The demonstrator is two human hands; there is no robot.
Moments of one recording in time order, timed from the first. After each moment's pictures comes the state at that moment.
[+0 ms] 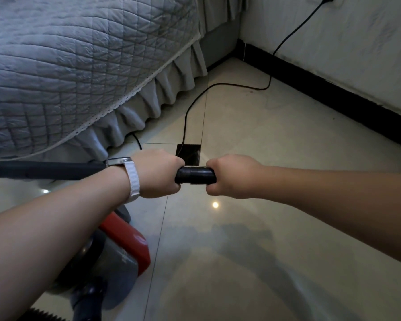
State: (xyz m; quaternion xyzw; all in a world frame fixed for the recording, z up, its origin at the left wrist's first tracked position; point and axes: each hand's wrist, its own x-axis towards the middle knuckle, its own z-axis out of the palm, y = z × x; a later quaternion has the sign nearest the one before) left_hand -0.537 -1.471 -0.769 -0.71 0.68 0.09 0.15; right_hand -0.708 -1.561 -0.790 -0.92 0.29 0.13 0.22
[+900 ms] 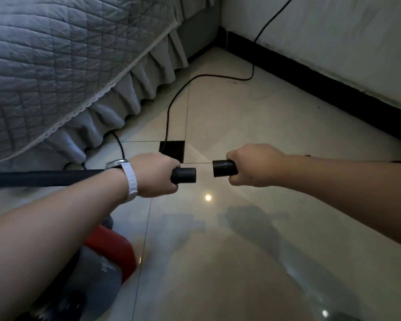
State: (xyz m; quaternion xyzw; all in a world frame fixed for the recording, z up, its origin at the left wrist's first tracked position) left_hand -0.550 -1.504 -0.803 -0.70 0.68 0.18 0.15; right_hand -0.768 -1.618 -0.820 -0.92 0.33 0.15 0.13
